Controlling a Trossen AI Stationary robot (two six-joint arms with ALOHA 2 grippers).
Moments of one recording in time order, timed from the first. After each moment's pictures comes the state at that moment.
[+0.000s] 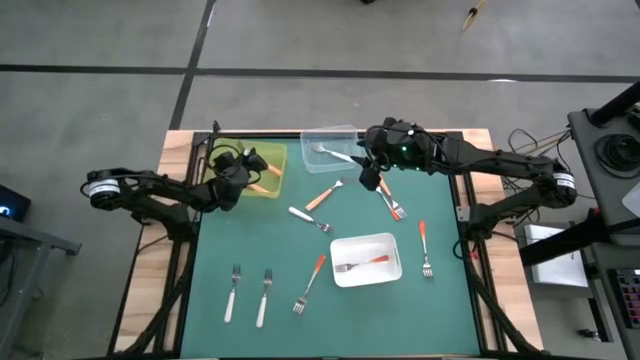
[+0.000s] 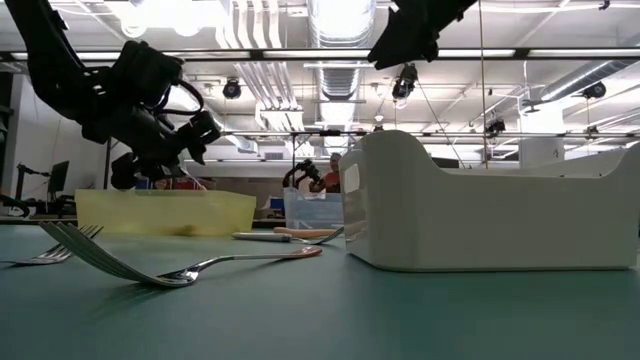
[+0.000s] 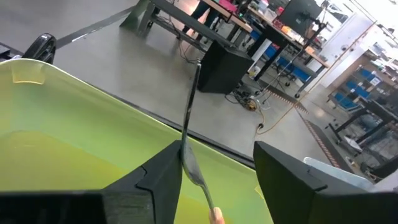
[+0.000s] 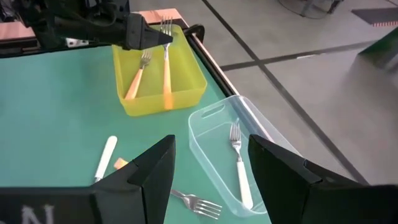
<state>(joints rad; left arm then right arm) 0.38 1.34 0.24 0.74 -0.98 -0.90 -0.26 1.31 1.22 -0.42 0.18 -0.02</state>
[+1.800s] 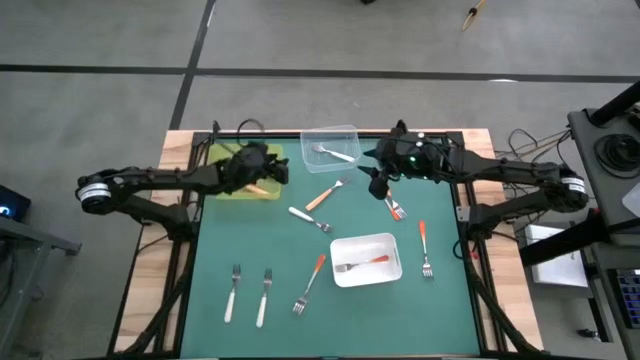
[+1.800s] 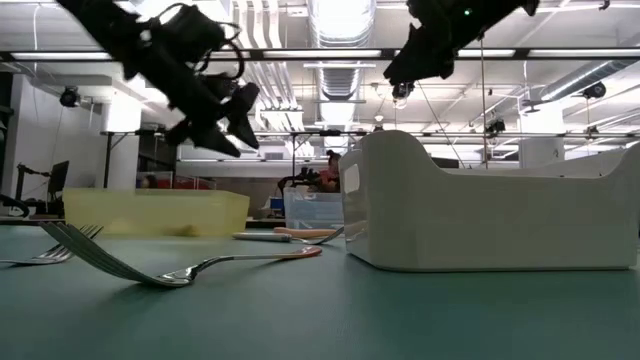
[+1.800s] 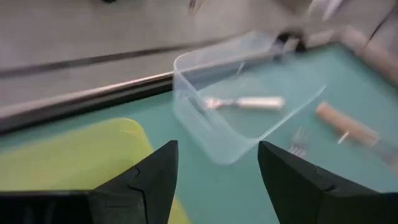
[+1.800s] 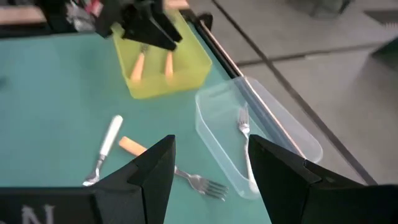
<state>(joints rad) 0.39 1.26 0.65 0.04 -0.40 -0.52 -0.26 1.18 0.99 -0.27 0.15 -0.04</state>
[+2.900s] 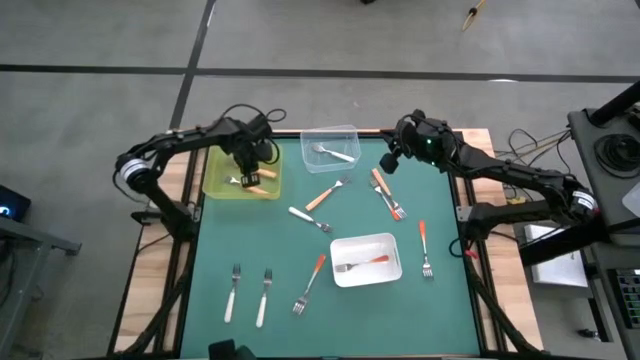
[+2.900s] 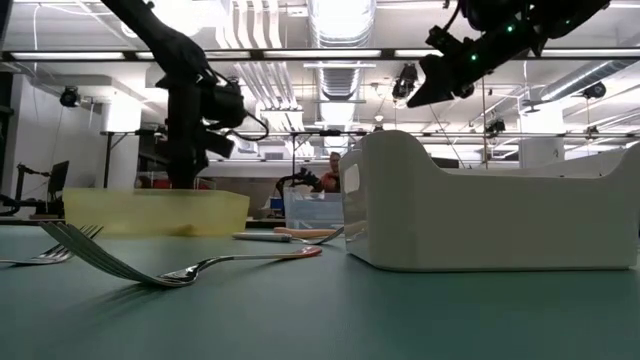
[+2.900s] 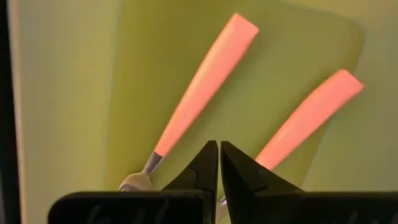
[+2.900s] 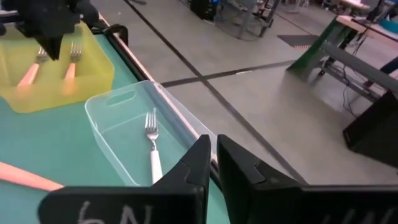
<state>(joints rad) 0.76 1.62 1.06 -0.90 -0.04 0.54 -0.55 1.10 0.78 0.00 0.15 -0.21</state>
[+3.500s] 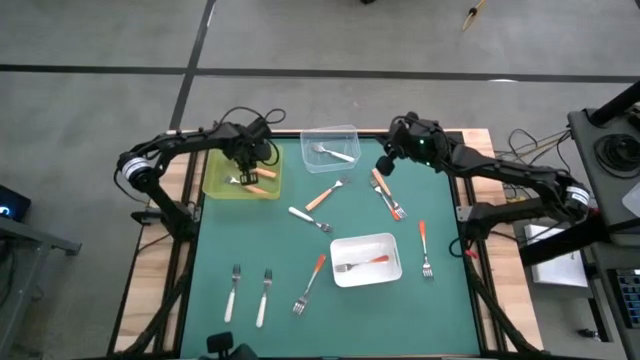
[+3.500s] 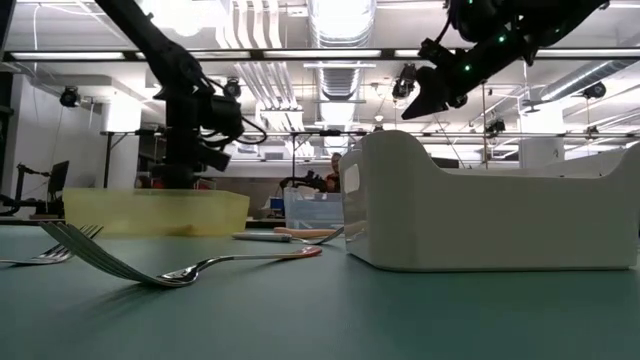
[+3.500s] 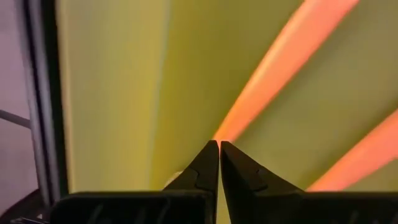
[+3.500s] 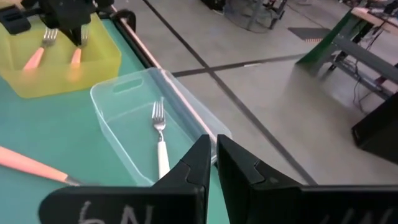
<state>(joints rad) 0.77 1.64 0.98 -0.74 -0.22 0.59 -0.55 1.17 0.78 0.00 0.12 -0.22</state>
